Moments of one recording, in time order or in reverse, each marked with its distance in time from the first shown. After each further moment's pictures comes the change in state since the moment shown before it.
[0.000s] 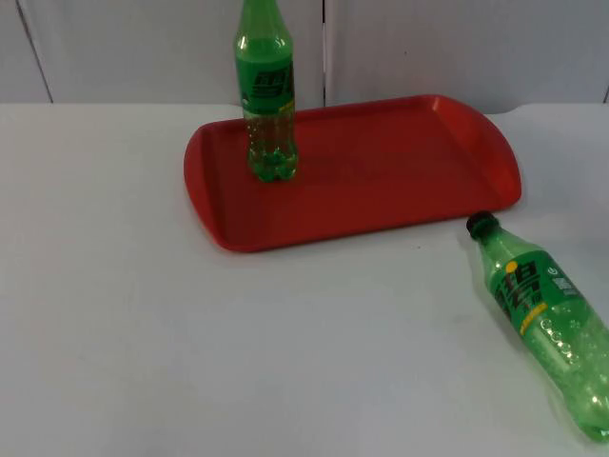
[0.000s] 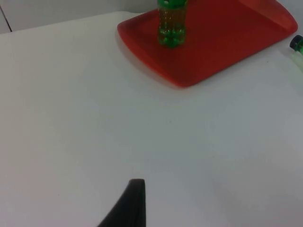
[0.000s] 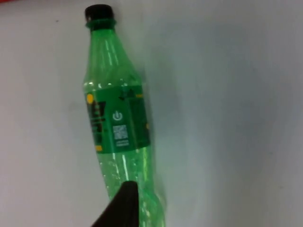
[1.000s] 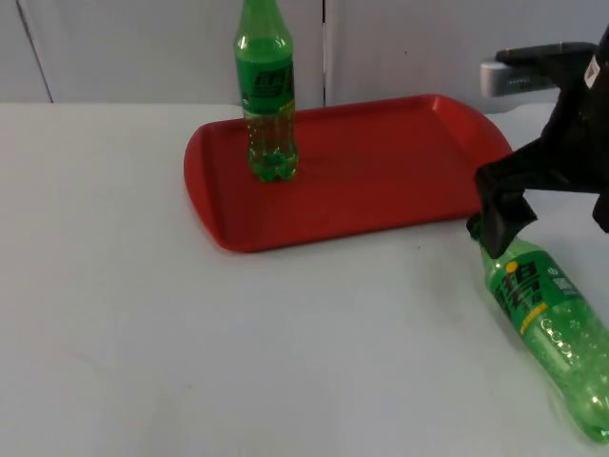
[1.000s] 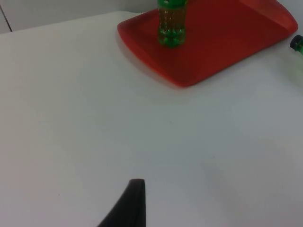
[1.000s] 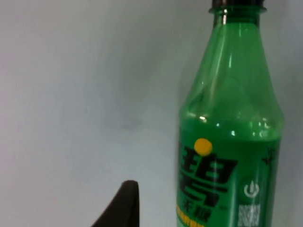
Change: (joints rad) right arm 0.329 0.392 -0.126 -0.196 -0.132 0.262; left arm 0.000 0.000 0.000 0.000 0.000 0.000
